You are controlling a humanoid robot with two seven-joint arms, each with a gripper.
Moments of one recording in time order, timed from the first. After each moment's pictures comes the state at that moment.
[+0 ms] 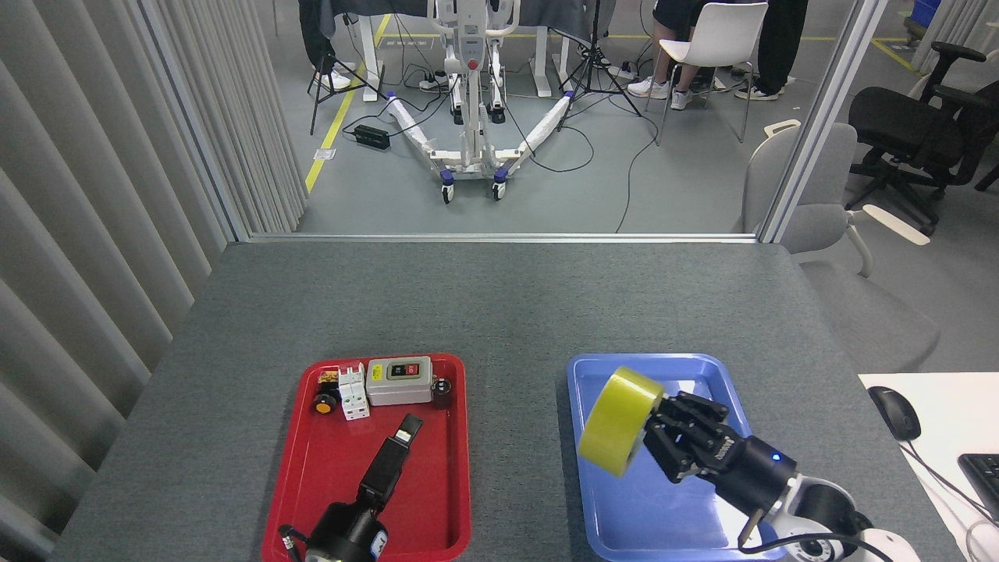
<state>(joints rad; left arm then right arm) -0.01 -0.12 0.00 -1.45 -0.39 -0.28 -0.27 -0.17 -0.25 0.02 -1.40 0.83 -0.78 0.27</state>
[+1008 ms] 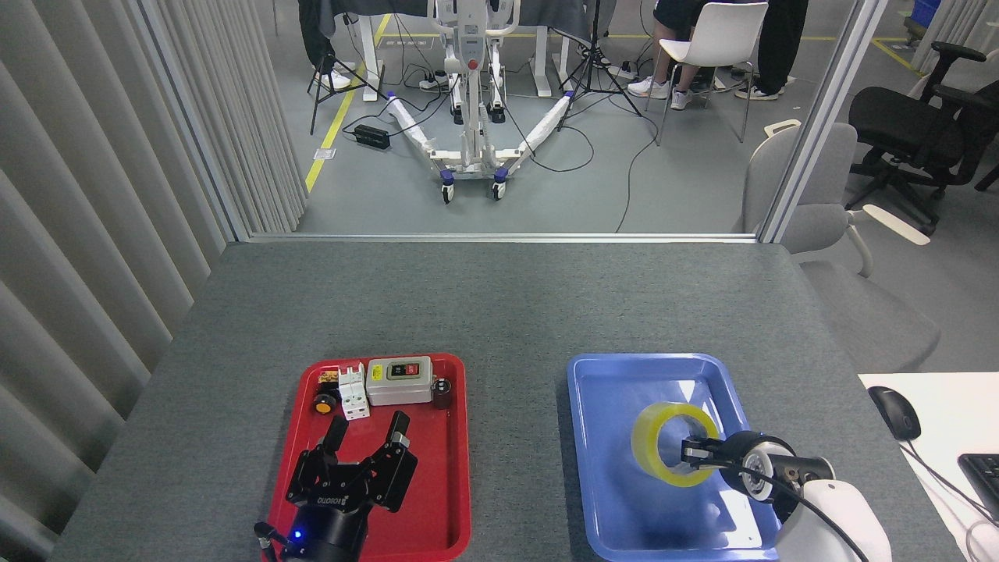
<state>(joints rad) 0.06 -0.11 -0.02 -1.63 -1.18 -0.24 0.08 -0.35 -0.24 0.16 -1.19 1.07 0.11 0.81</state>
